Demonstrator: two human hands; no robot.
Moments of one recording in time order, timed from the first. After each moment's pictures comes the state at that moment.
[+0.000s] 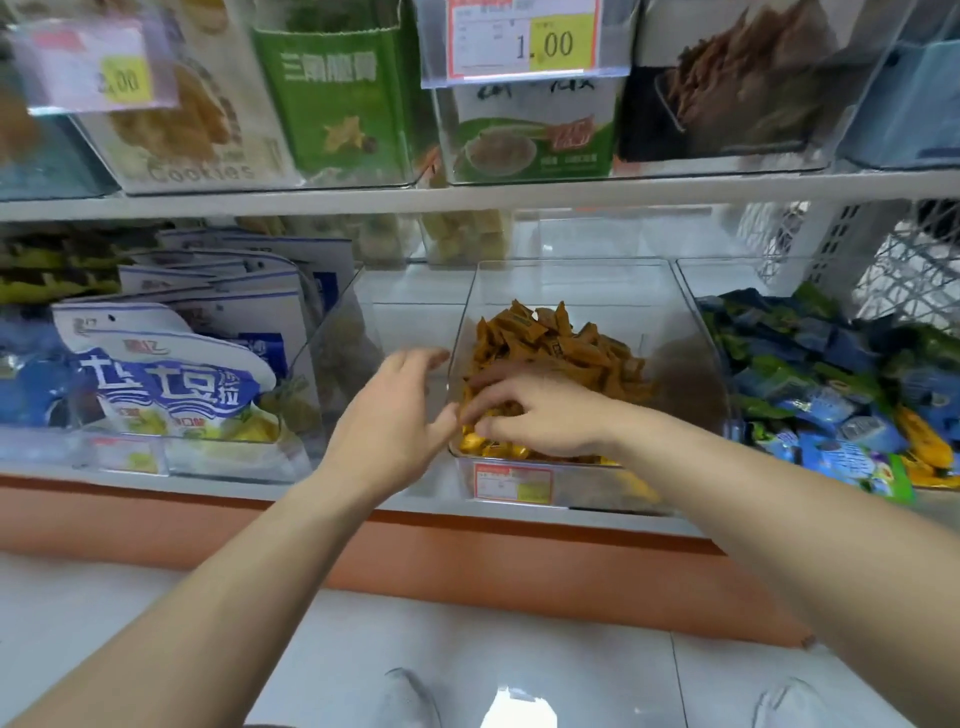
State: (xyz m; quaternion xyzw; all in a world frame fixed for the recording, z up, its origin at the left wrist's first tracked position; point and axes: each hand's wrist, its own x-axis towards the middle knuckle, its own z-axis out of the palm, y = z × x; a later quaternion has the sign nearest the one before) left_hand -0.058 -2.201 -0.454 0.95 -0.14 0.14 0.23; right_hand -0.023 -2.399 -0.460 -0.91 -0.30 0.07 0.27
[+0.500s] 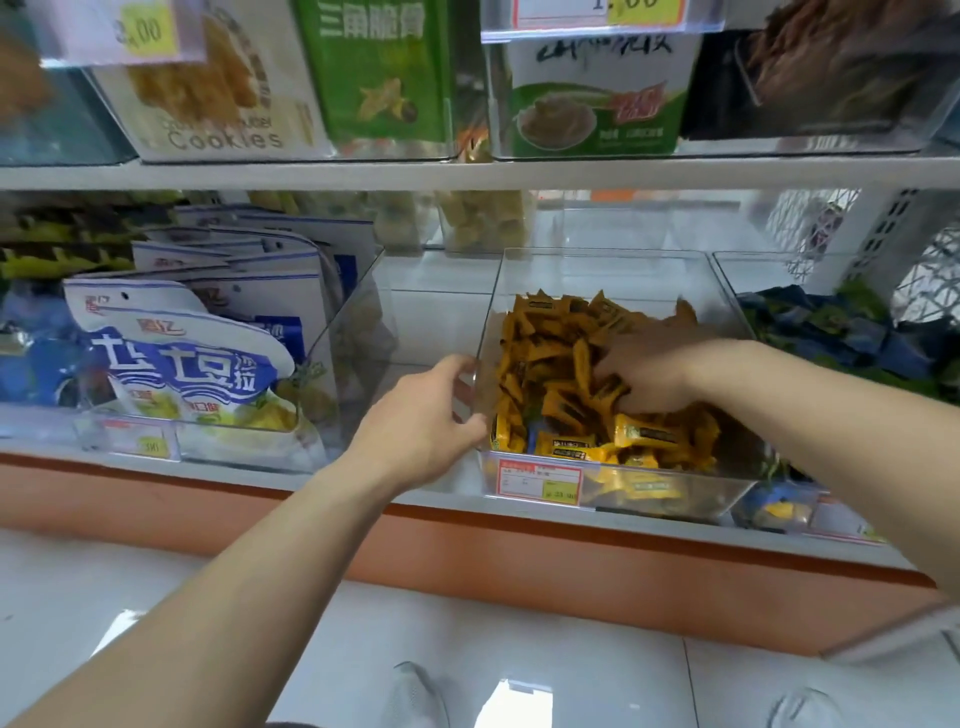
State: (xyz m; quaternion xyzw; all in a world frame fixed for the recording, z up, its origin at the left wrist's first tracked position) left_hand -0.053 -2.197 -0.459 0.95 -0.13 0.03 0.27; right_hand 0.007 -2.453 -0.430 -0.95 -0.21 0.16 -0.16
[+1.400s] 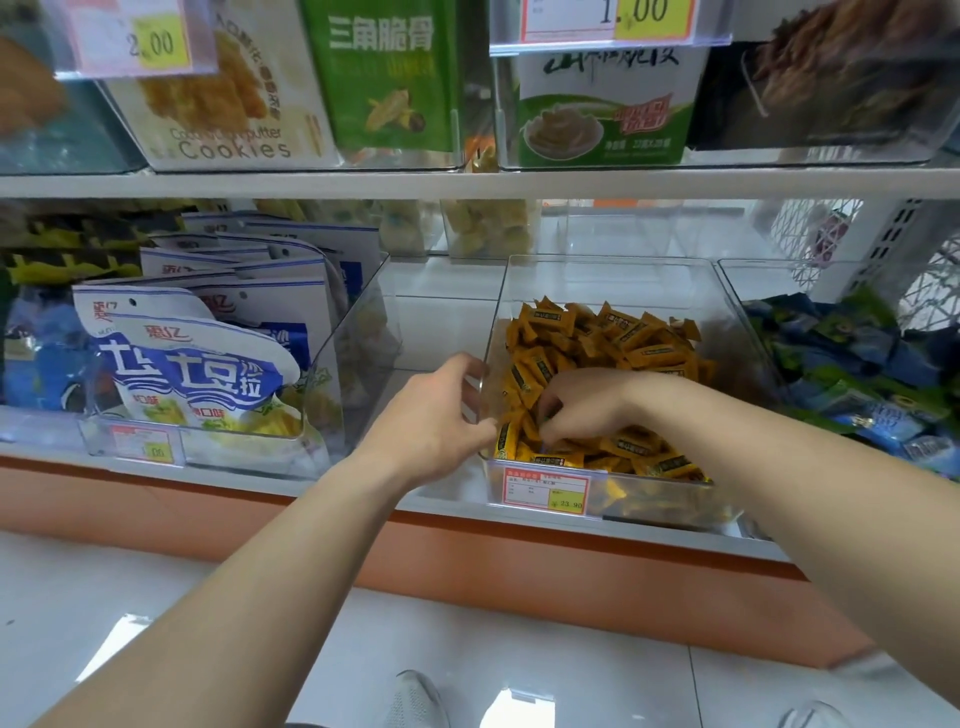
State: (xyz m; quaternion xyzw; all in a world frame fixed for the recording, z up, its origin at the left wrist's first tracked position) left_hand -0.042 -2.200 -0.459 0.94 -0.12 0.01 0.31; right_hand 0.024 -2.402 -0.470 -0.94 -0.20 0.26 0.11
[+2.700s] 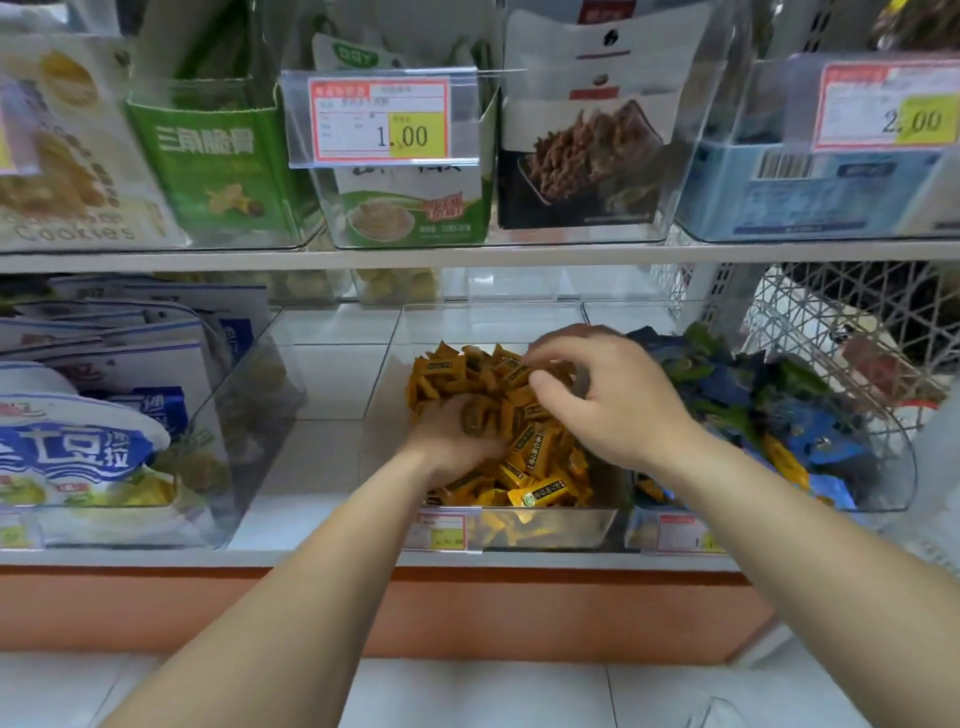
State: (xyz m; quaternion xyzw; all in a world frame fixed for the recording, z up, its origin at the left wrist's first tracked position) left_hand 0.006 -2.317 -0.484 0.92 -0.09 -0.12 0.35; right_hand -0.067 -2.509 -0.406 -0.93 -0.14 -0.20 0.26
